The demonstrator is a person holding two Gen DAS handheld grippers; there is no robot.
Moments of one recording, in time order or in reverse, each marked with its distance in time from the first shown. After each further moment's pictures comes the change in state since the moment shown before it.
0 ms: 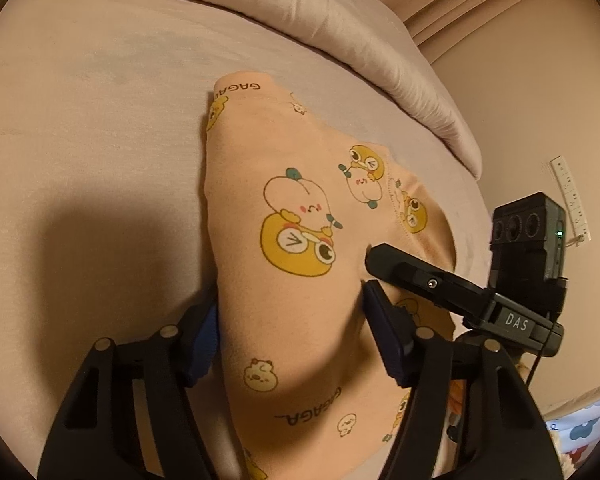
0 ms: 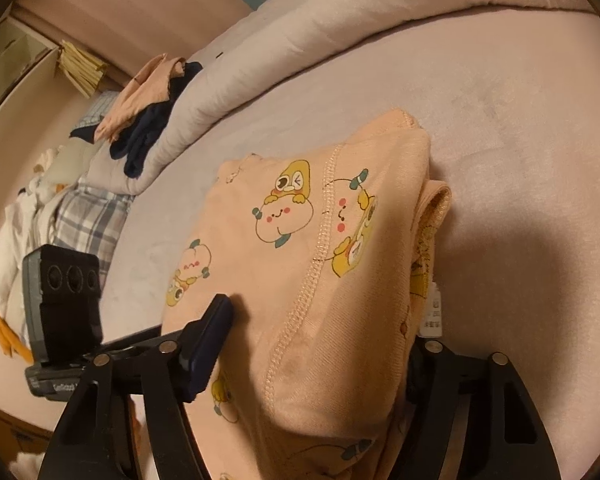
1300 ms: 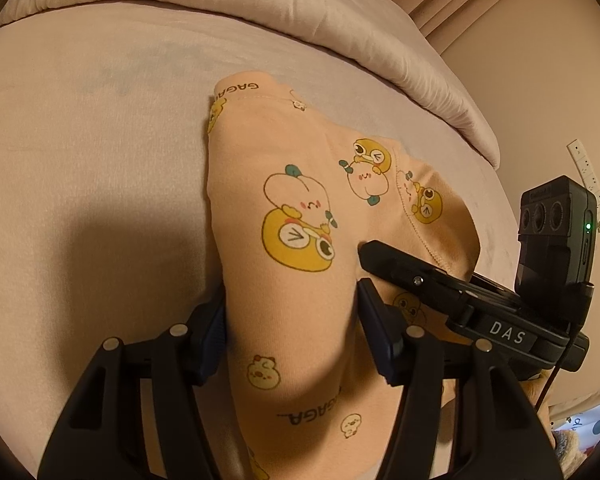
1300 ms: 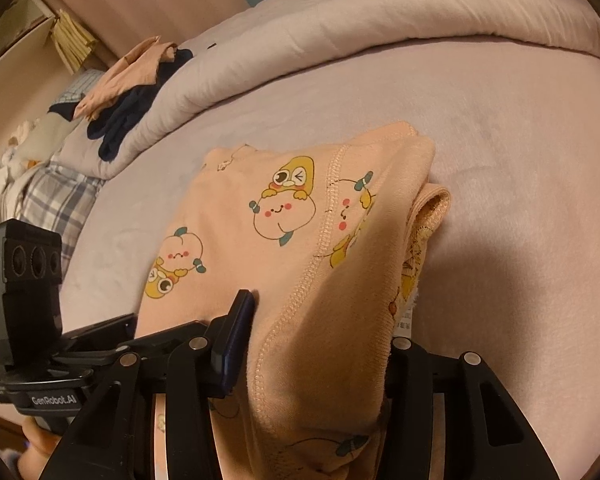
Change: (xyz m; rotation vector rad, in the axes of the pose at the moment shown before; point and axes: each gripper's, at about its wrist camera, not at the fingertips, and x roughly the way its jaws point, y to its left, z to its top) left arm 0.006 -0.007 -0.004 0.048 -0.011 0.087; right arm 0.001 0.013 -0.003 -0.081 -0.011 -0.133
